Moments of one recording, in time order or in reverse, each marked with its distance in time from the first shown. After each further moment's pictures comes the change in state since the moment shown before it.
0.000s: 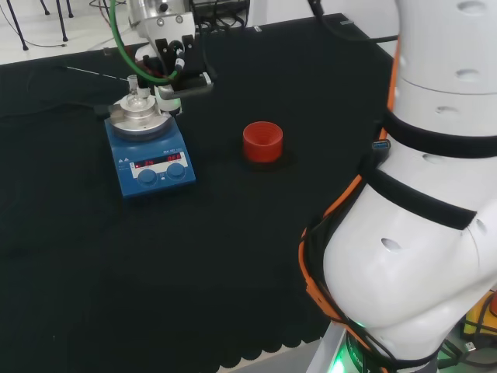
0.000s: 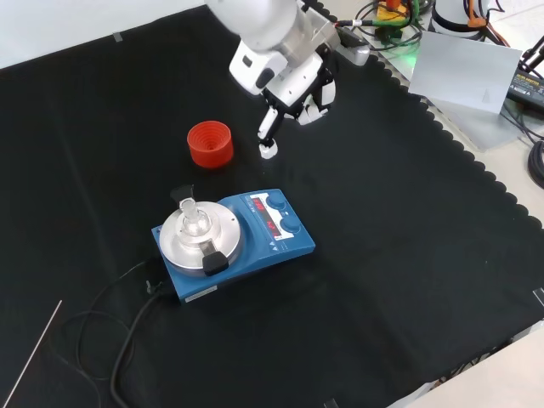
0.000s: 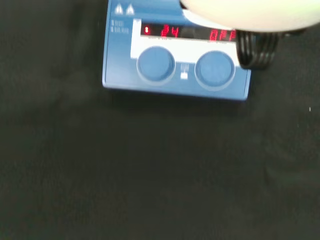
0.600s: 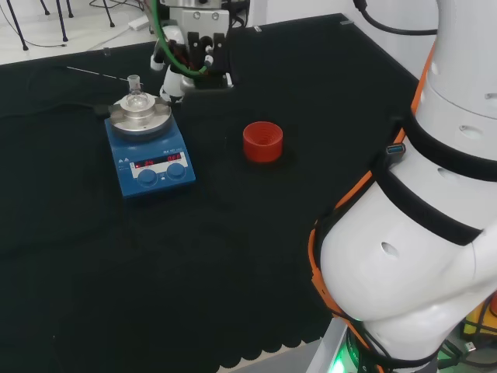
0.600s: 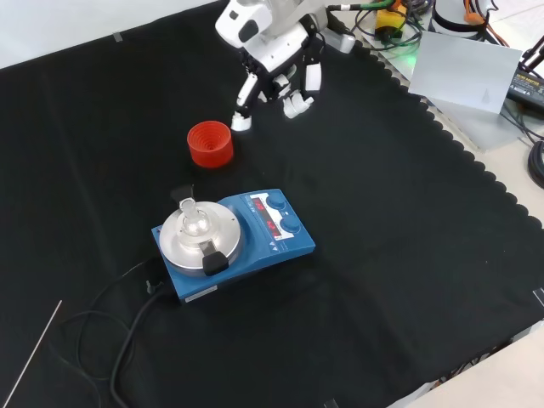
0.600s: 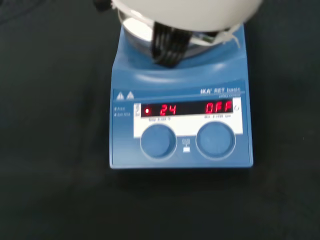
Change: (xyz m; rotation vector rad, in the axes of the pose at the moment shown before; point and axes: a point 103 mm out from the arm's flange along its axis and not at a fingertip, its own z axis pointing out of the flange) arm -0.033 -0.002 -0.015 -0.243 0.174 -0.005
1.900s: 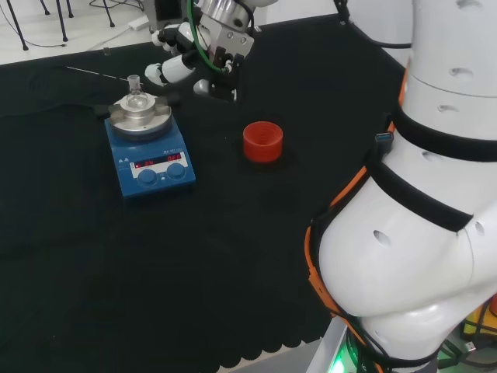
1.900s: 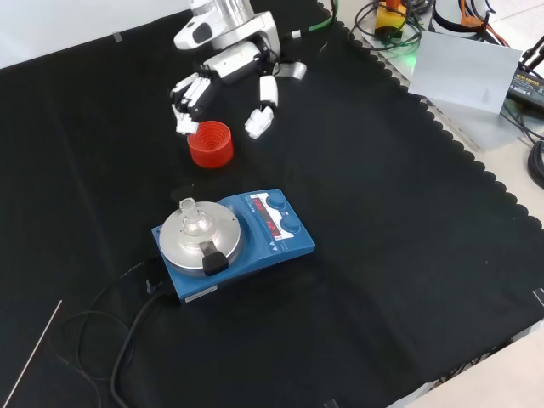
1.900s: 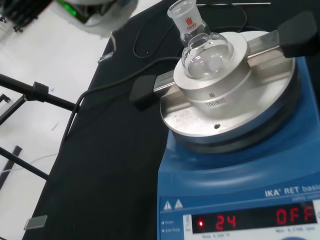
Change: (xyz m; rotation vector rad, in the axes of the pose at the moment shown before) arm -0.040 0.078 0.009 -0.237 0.336 -0.166
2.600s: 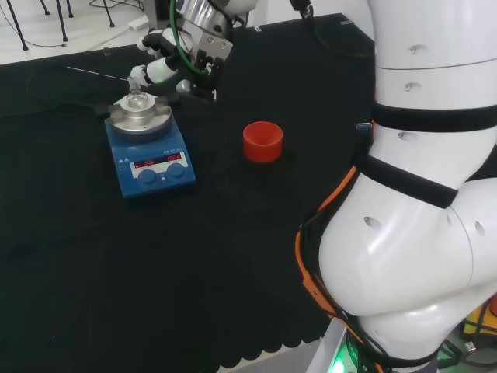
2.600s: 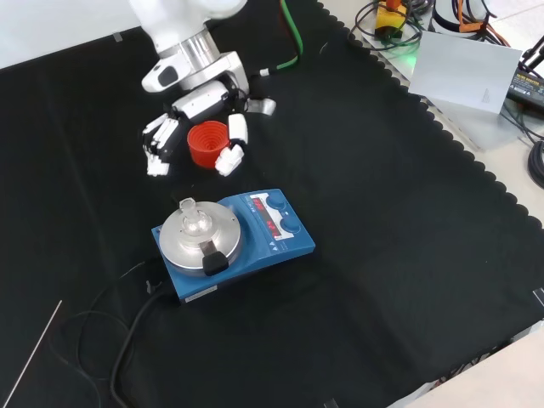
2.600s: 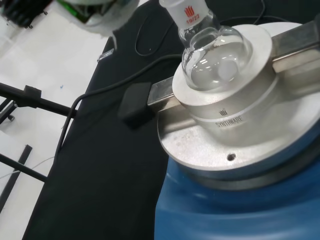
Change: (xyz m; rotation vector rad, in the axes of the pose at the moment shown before) arm -0.009 0.074 0.033 0.021 0.045 -0.020
